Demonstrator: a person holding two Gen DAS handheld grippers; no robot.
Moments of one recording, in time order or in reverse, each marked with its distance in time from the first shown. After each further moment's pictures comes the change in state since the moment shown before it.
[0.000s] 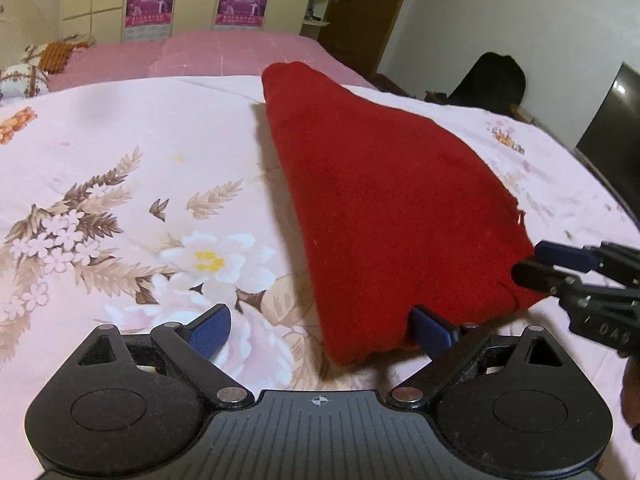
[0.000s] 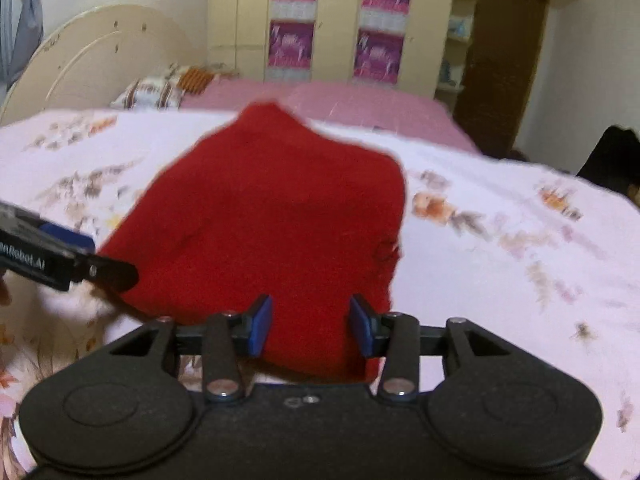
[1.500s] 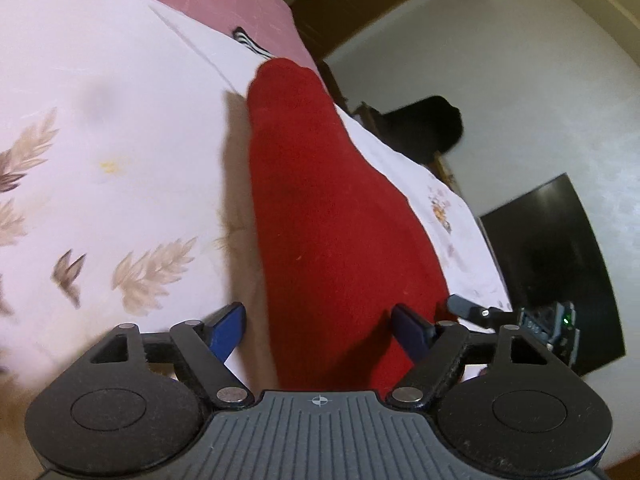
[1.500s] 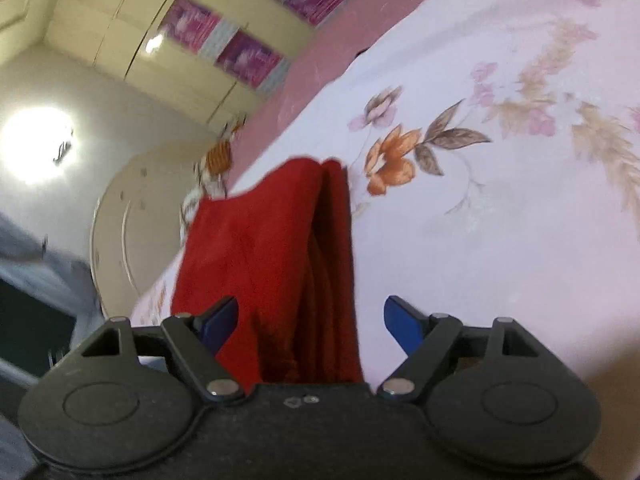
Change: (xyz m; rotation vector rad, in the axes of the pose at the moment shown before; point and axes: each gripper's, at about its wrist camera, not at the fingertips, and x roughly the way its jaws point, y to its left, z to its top) left arm 0.084 0.075 0.072 -0.352 0.099 -0.478; right arm 0.118 -0.165 0.009 0.737 0.166 0.510
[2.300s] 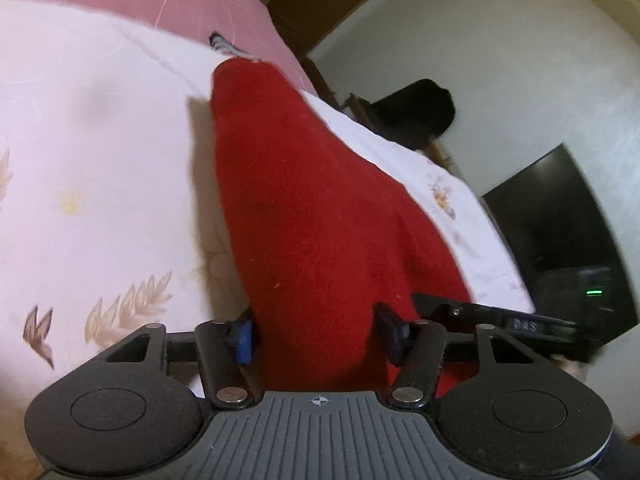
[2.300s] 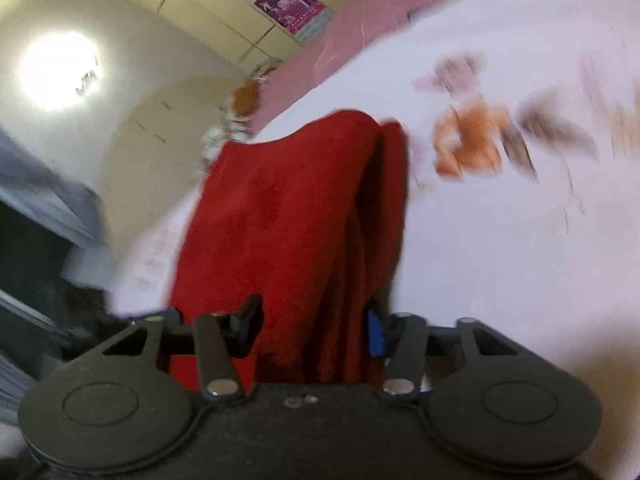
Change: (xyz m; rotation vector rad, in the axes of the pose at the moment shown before) left arm 0.022 -0.020 0.009 0.122 -0.008 0.053; right arm 0.024 0.063 -0.017 -0.279 0.072 -0.111
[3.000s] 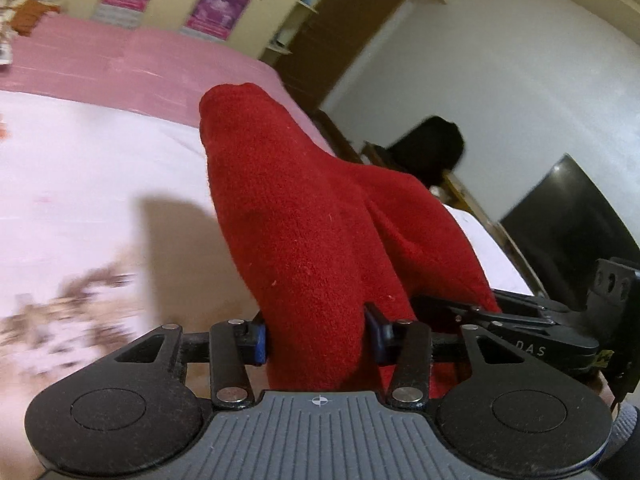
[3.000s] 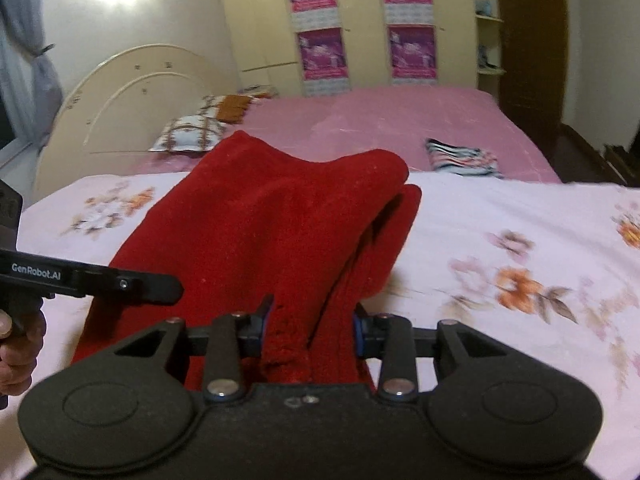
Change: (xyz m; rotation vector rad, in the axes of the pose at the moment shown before) left arm -0.142 -0.013 -0.018 0.063 -0.161 0.122; right arm -0.004 0.160 -0.021 -0.356 -0.153 -0.205
